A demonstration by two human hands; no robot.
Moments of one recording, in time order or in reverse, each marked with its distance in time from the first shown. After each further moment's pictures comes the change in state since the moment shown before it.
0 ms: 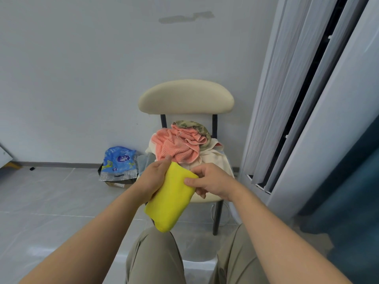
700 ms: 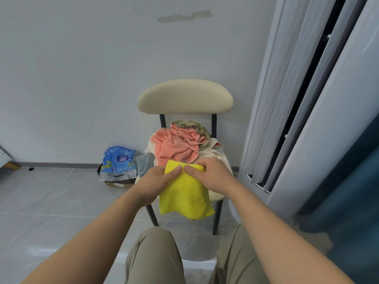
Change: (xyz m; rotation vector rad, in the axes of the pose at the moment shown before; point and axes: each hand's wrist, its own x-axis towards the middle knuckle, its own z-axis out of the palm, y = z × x) left_hand -0.007 -0.001 0.008 -0.065 -0.154 -0.008; right_hand 0.009 0.002 -0.006 -0.444 0.371 -0.131
